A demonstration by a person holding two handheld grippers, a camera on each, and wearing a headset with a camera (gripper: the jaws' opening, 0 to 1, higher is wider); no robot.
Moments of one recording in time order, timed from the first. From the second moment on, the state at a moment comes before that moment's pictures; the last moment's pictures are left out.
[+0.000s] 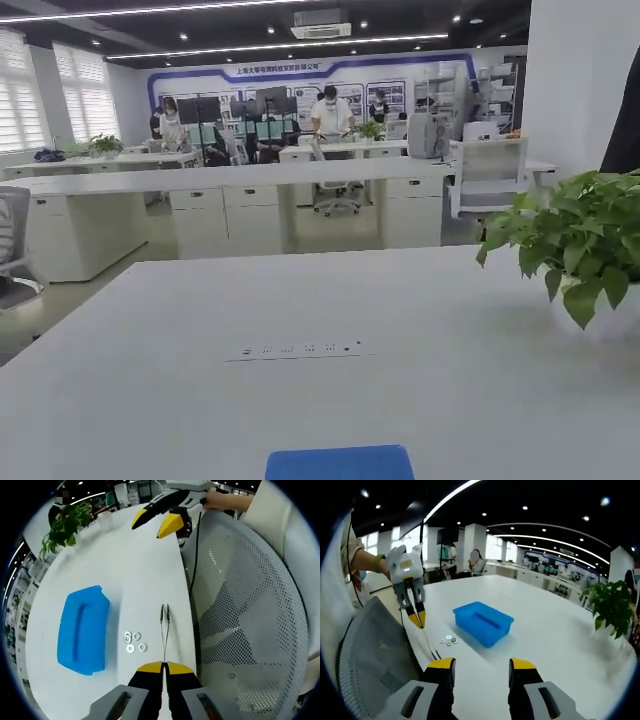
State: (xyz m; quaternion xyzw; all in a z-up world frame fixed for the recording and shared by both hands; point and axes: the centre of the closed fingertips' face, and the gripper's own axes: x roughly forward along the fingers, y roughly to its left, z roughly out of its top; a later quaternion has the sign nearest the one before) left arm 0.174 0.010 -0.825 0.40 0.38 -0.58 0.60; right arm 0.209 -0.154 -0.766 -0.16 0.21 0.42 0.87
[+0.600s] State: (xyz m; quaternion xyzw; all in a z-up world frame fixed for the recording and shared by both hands) left arm 0.168 -0.025 -0.785 0.41 0.33 -0.60 0.60; right arm 0.167 -0.065 -0.824 -0.22 0.27 0.59 0.73
